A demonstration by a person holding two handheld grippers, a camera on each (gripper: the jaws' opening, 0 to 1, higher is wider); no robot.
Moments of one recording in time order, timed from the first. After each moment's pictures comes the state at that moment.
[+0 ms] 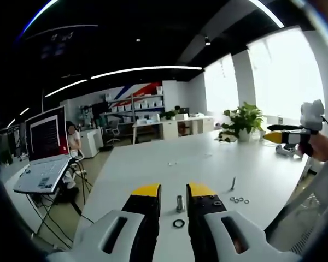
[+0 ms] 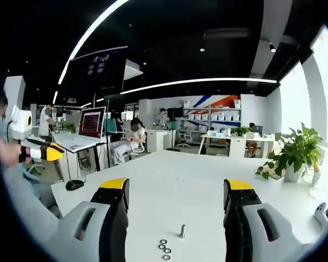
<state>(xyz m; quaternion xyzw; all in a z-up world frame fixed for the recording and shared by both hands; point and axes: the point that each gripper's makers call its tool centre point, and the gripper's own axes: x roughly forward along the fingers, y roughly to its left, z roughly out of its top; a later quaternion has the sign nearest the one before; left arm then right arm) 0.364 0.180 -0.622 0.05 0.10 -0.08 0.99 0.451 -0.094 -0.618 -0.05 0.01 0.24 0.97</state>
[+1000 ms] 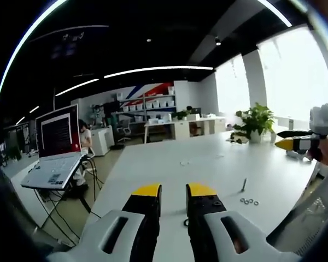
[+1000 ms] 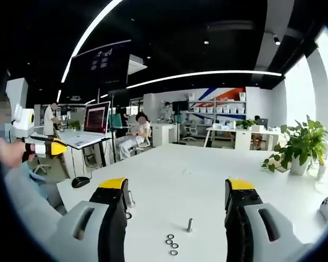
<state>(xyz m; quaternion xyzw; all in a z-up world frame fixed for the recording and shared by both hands) 0.362 0.205 -0.621 0.04 0.09 -0.03 0.99 0.451 -0.093 -0.629 -0.02 0.05 0.25 0.97</state>
